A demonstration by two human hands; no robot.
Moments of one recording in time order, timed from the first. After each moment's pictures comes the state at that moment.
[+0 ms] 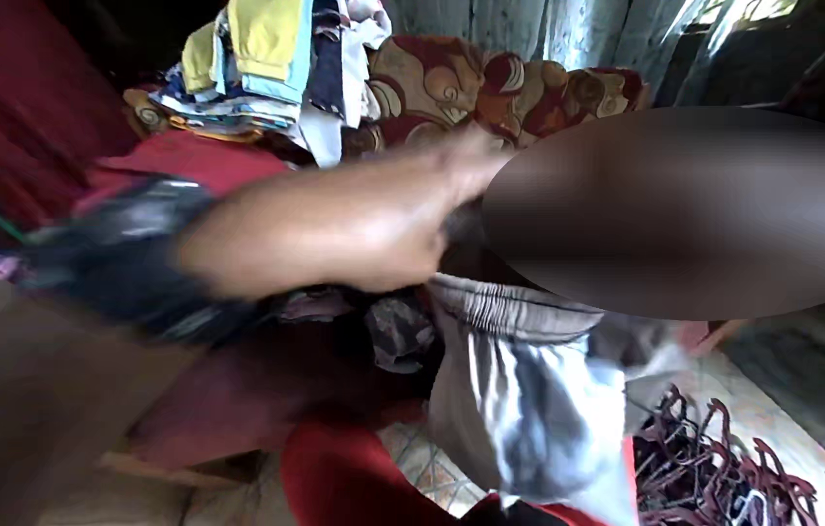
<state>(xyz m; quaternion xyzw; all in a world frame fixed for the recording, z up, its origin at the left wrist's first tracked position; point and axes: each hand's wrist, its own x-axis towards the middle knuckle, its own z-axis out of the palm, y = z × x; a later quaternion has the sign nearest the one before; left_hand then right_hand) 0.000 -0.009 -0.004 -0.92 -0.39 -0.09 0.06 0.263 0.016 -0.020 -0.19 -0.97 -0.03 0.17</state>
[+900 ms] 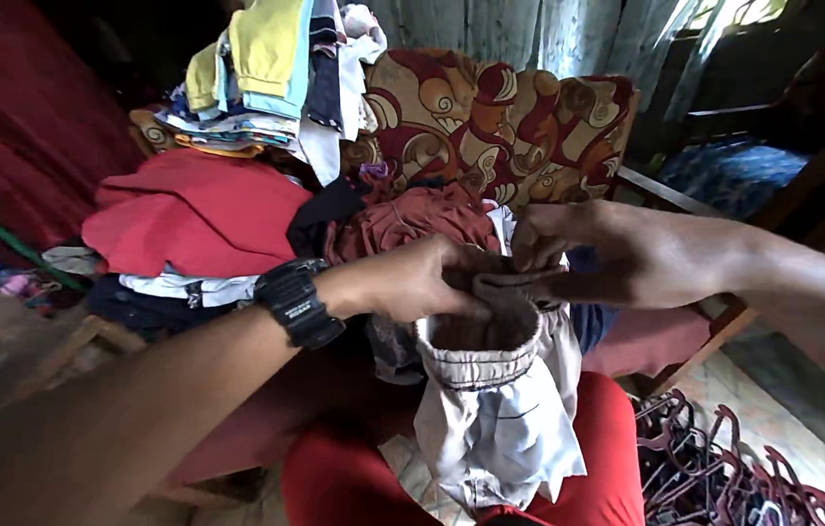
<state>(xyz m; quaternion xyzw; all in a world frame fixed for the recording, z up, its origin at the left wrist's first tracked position) 0.000 0.029 -0.072 -0.87 -0.36 -0.17 -0.30 0.256 0.045 -0.050 -0.15 -0.96 0.17 0.18</state>
